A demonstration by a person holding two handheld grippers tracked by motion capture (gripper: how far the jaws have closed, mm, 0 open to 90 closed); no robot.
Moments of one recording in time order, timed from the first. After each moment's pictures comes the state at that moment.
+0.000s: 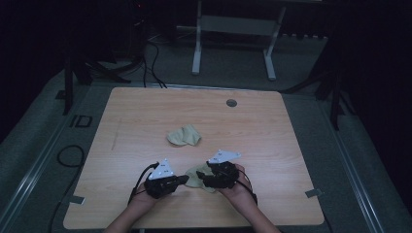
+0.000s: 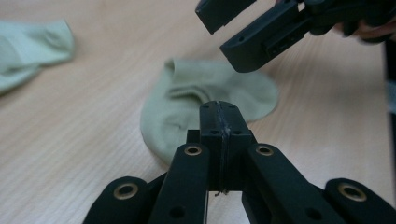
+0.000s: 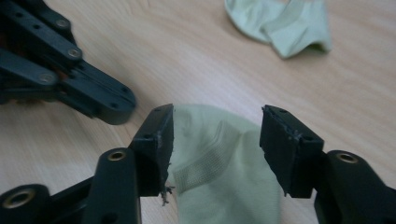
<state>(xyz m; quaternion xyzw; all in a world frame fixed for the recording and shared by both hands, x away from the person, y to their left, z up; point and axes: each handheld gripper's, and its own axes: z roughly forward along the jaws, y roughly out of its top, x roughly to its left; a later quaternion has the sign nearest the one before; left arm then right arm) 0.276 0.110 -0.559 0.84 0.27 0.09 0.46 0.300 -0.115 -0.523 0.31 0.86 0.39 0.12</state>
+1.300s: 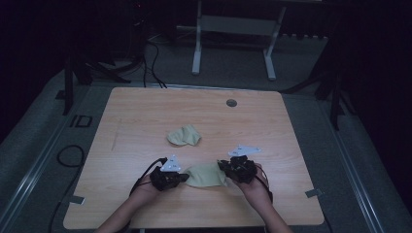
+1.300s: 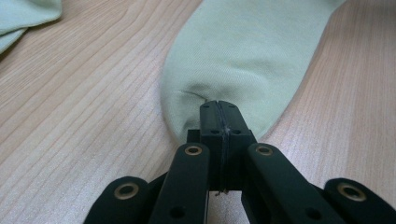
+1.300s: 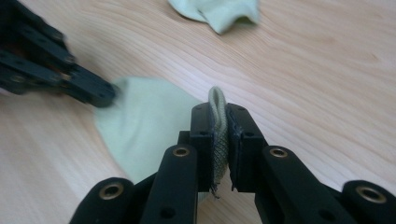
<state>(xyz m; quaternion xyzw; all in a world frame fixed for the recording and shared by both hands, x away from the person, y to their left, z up) 0.303 0.111 -0.573 0.88 0.25 0.08 0.40 0.314 -0.170 -0.513 0.37 0.84 0.37 0.13</state>
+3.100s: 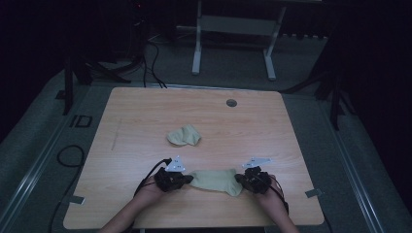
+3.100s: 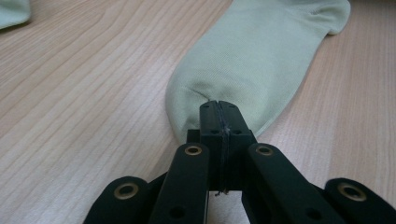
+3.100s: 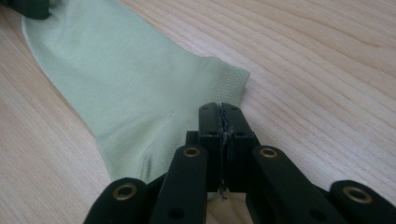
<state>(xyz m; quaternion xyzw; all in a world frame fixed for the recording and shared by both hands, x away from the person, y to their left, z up) 0.300 0.096 -0.572 0.88 0.25 0.06 0.41 0.303 -0.218 -0.552 0.39 0.86 0.31 0.11</state>
